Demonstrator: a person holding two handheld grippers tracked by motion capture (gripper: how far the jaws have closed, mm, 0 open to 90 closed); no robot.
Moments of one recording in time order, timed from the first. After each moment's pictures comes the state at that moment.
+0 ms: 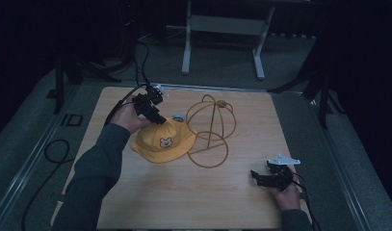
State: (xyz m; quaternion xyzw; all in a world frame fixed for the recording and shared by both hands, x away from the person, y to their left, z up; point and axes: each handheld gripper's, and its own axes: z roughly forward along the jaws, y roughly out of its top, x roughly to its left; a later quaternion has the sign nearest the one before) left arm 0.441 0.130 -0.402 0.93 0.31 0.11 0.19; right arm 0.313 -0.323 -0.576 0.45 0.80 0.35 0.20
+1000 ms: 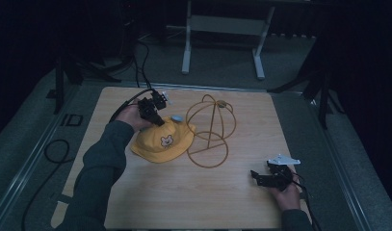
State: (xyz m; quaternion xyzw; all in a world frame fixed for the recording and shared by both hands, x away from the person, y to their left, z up) left arm 0.456 0.130 -0.427 0.95 0.26 0.07 0.16; right arm 0.313 -0.323 -0.576 0.45 0.80 0.35 0.20
